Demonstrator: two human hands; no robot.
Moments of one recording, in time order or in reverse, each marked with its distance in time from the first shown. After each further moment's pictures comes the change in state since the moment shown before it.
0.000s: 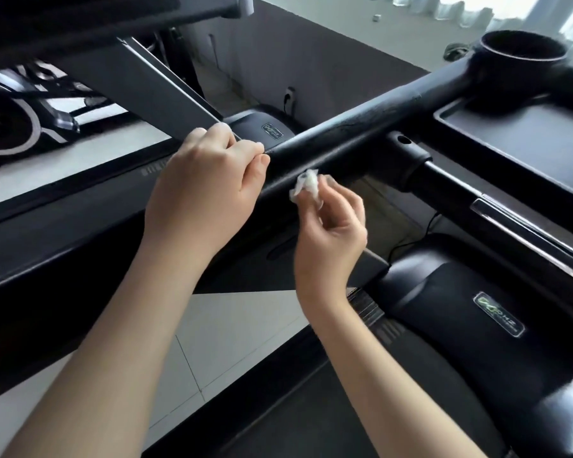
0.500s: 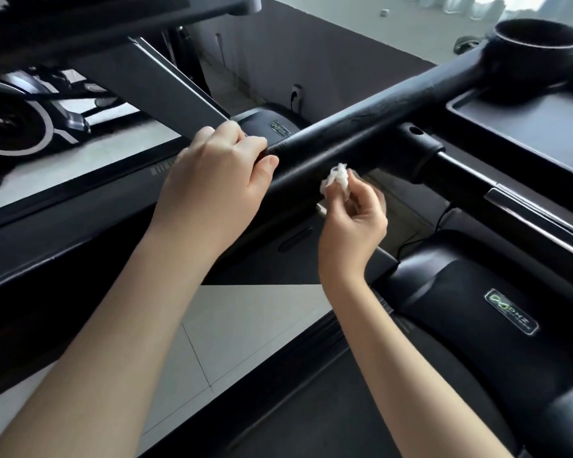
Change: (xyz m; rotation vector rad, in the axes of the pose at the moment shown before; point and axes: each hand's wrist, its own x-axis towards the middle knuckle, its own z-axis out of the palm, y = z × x) left_hand -0.004 0.002 -0.012 0.007 -0.141 -0.043; right_hand 0.016 0.019 -0.004 0.041 0.061 0.055
